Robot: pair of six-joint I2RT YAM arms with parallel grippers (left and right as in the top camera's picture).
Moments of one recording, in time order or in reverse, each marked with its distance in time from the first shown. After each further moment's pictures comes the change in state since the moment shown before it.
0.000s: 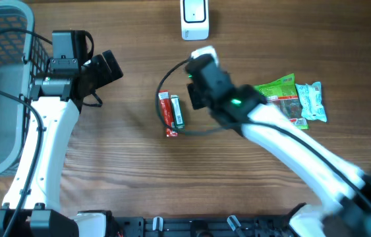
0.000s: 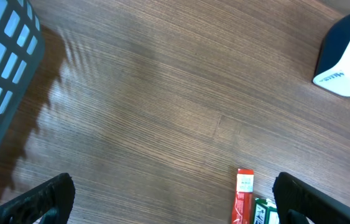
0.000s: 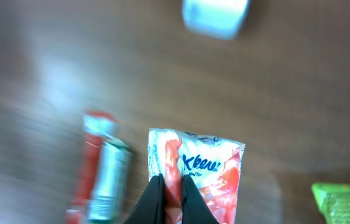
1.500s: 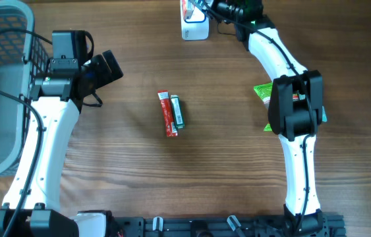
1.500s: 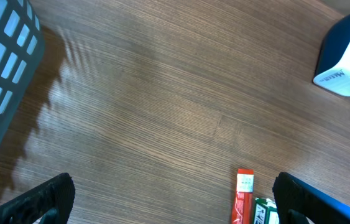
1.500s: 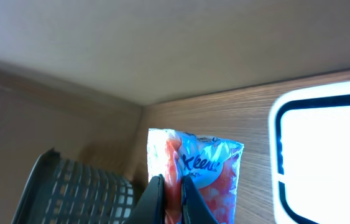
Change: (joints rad) left arm 0.000 0.000 0.000 0.000 0.000 0.000; right arm -0.470 0.966 0.797 0.713 -1.017 0.609
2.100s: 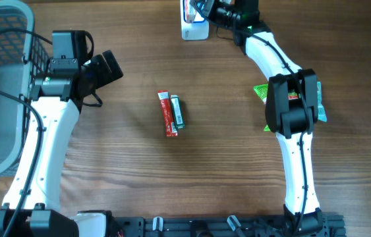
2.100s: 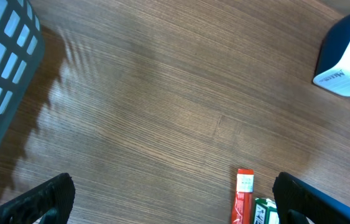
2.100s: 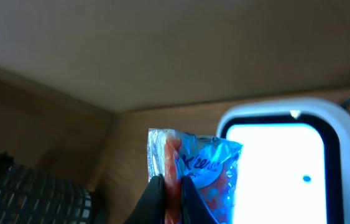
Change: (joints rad) left arm 0.000 0.000 0.000 0.000 0.000 0.000; right arm 0.000 0.056 0.000 0.055 0.087 -0.143
